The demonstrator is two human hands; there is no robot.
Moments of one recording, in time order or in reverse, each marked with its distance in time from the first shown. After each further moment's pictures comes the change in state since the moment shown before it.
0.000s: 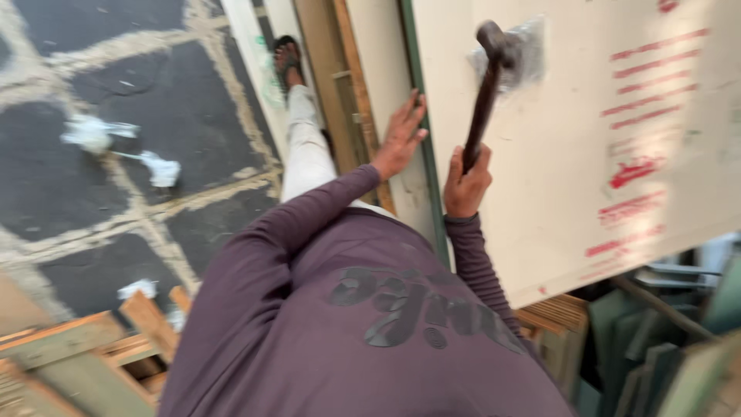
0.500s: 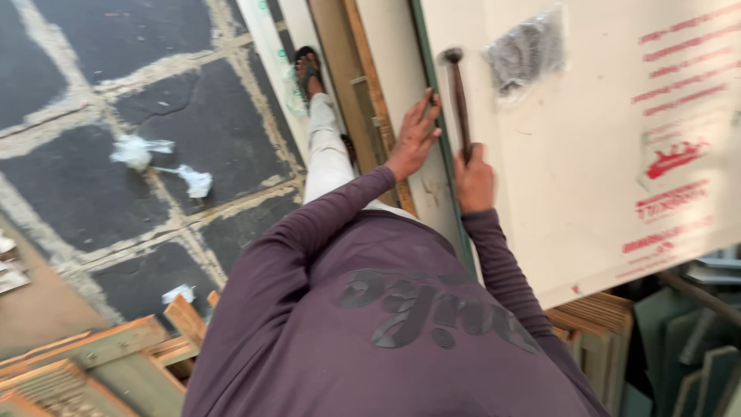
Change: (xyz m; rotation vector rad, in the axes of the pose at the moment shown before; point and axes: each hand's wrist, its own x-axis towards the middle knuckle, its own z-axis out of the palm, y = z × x) left_hand 0.003 0.008 -0.011 0.080 -0.016 0.045; right_hand 0.003 0.025 0.011 -0.355 -0.236 -0.057
